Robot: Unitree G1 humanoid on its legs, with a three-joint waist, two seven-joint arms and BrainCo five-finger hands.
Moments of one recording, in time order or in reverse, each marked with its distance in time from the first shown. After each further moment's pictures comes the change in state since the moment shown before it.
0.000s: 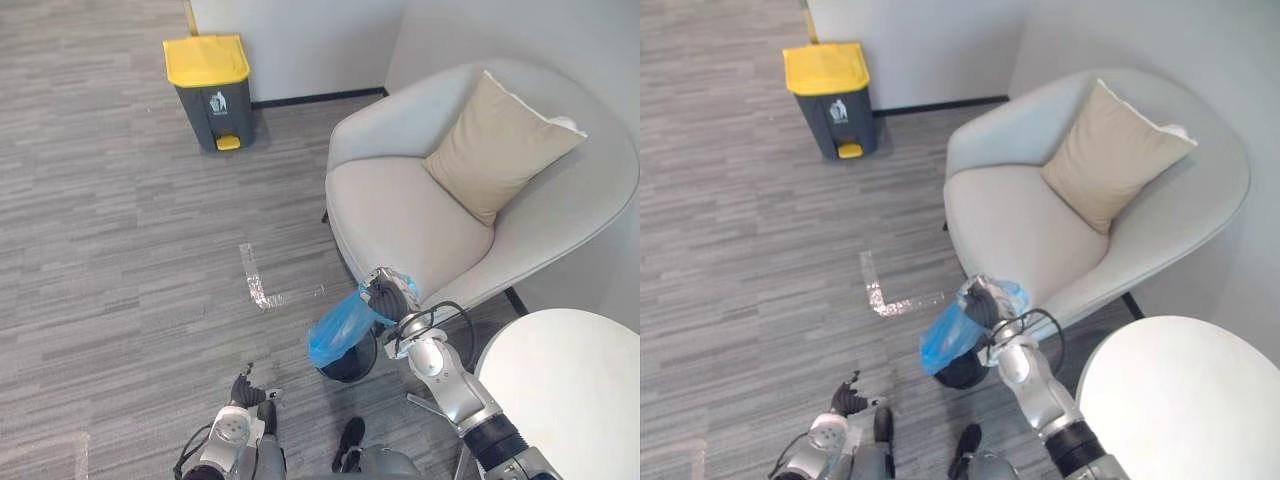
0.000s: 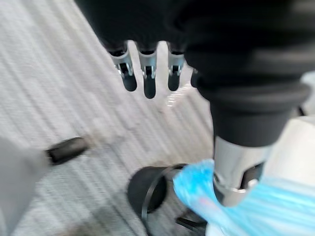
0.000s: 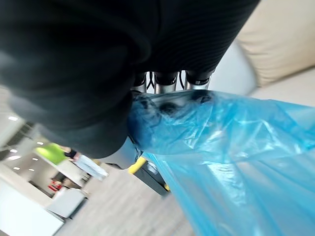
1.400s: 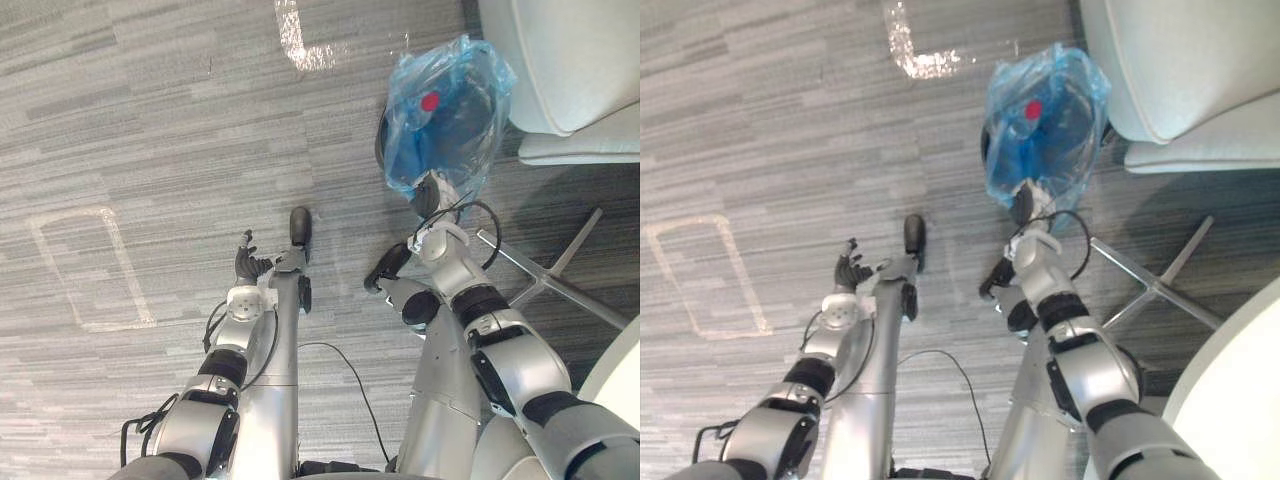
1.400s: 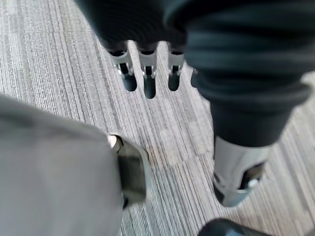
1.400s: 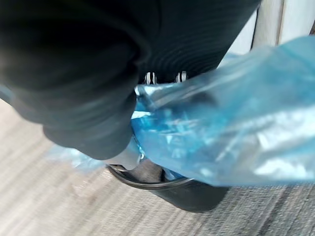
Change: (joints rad) left arm -0.473 -0.036 0.142 0.053 -0.151 -0.061 0.086; right arm -0.624 0.082 -0.137 0.705 -0.075 0.161 -0.242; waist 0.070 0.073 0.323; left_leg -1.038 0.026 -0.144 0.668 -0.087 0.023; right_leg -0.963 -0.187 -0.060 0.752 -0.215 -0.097
